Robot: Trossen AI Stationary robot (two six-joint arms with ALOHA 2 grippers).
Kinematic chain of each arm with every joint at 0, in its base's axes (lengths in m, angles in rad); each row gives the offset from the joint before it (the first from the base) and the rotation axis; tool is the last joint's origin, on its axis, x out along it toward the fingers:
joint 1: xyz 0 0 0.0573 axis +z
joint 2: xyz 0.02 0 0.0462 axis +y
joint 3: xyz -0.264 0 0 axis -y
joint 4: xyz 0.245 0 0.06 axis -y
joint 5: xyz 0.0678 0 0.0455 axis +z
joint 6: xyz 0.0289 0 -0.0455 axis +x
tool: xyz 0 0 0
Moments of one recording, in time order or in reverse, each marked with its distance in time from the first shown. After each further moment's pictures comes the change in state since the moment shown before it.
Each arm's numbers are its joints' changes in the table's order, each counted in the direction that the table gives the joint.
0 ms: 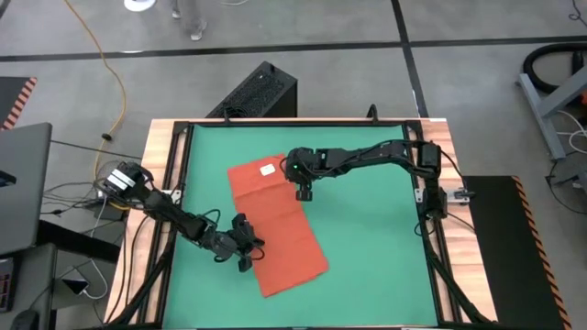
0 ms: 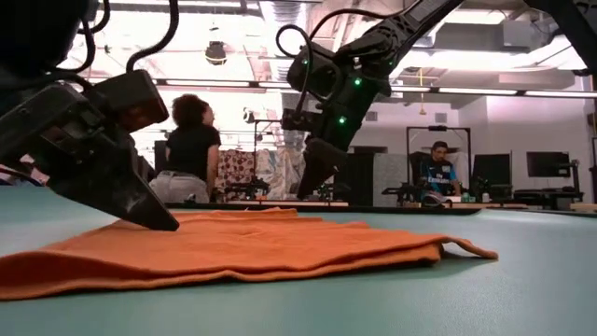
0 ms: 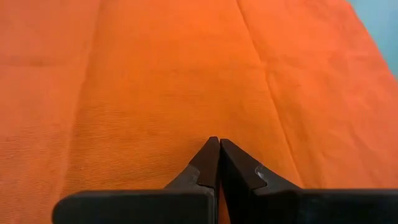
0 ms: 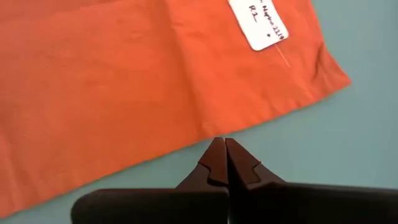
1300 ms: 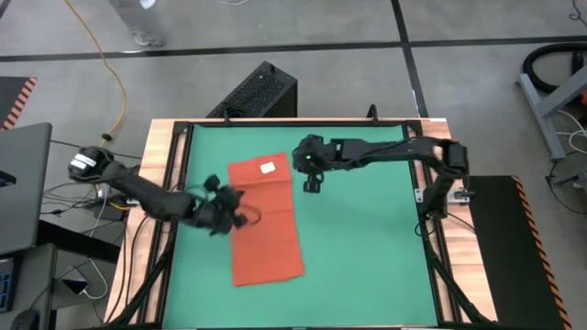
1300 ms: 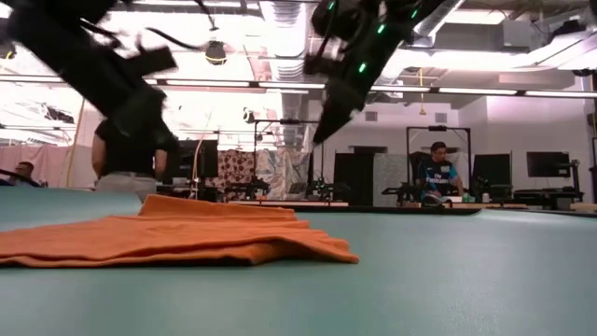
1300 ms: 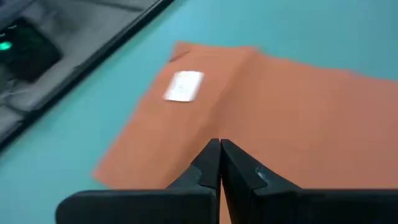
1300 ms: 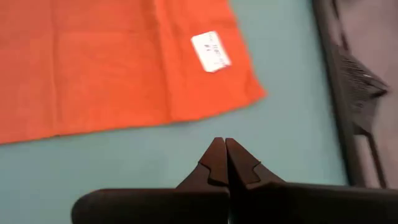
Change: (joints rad) left arm 0.222 -0.472 0.106 -0.824 0.435 0.083; right arm 0.016 -0.238 0.000 -0.148 -0.085 -0.003
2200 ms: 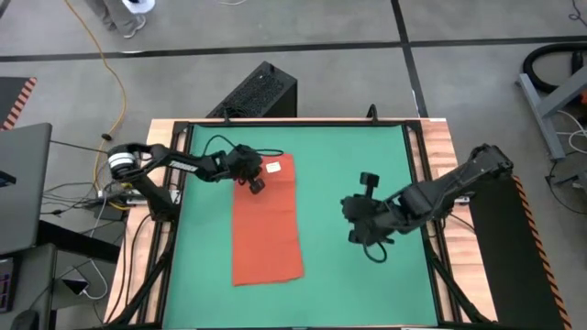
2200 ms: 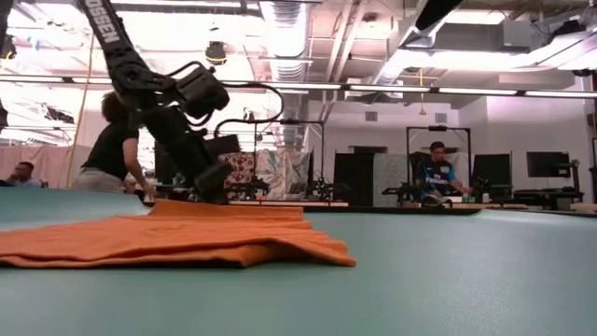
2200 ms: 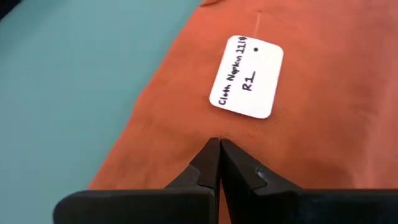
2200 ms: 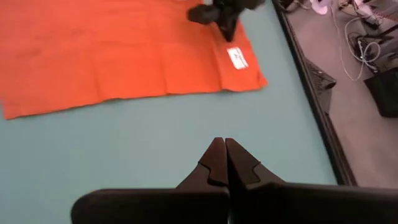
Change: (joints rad) left arm 0.728 0.421 0.056 0.506 -0.735 0.498; right arm 0.676 -0.336 0.000 -0.538 -0.526 0.642
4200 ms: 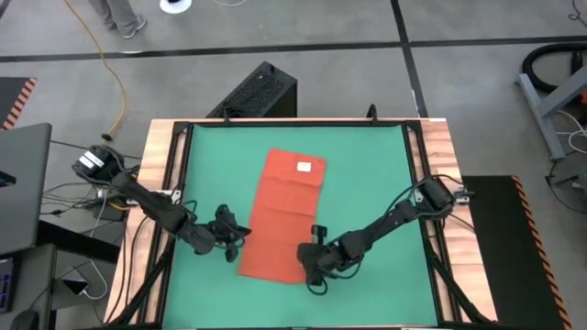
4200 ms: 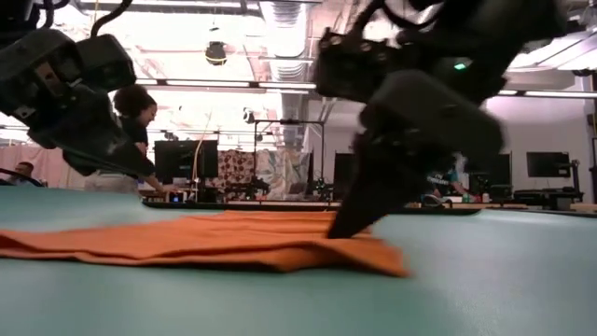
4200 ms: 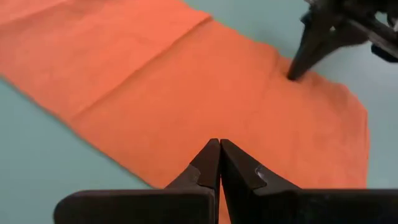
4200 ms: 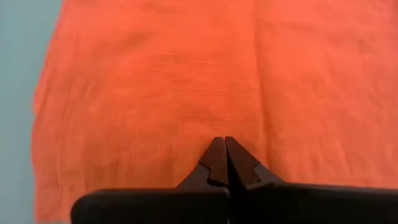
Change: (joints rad) left arm -1.013 -0.319 -0.273 0.146 0.488 -0.669; right arm -0.008 0.626 -0.138 0.758 0.327 0.097
